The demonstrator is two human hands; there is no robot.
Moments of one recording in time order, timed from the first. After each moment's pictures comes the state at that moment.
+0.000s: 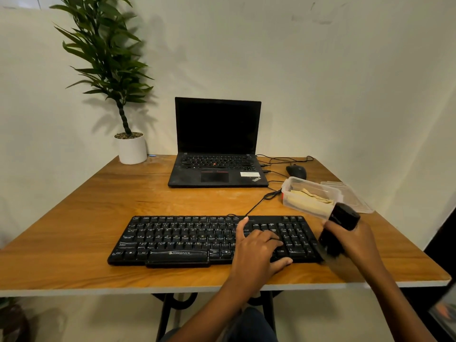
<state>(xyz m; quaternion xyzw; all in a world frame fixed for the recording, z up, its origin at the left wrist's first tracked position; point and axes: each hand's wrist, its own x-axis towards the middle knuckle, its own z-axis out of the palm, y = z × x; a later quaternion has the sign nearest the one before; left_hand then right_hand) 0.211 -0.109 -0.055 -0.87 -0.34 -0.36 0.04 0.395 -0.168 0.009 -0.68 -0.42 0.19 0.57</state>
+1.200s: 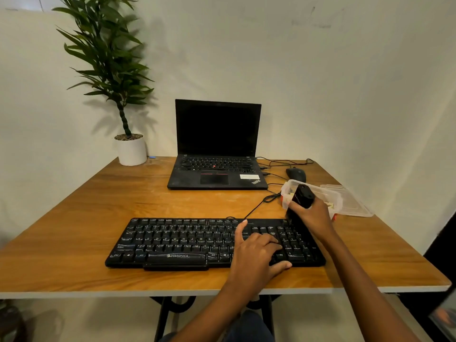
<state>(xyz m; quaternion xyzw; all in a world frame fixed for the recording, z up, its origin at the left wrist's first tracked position) 0.212 -0.108 -0.056 -0.87 -0.34 -0.36 0.04 0.381 -0.093 0.010 -0.70 -0.47 0.17 0.51</state>
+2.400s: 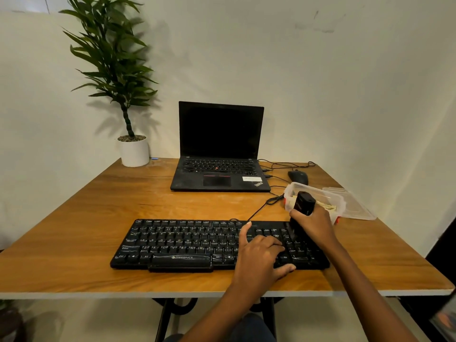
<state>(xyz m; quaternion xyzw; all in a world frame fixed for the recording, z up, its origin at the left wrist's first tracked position) 0.210 -0.108 -0.055 -0.87 -0.34 -0.35 0.04 0.375 -0.091 0.000 -0.71 -0.49 0.13 0.48</state>
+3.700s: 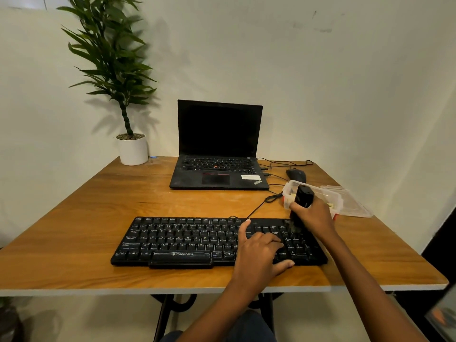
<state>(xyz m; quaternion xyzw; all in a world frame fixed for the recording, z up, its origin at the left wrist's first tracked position) 0.211 -0.108 -0.055 -0.87 -0.34 -0.36 0.04 0.375 -0.088 0.010 -0.75 -0.48 0.08 0.45</state>
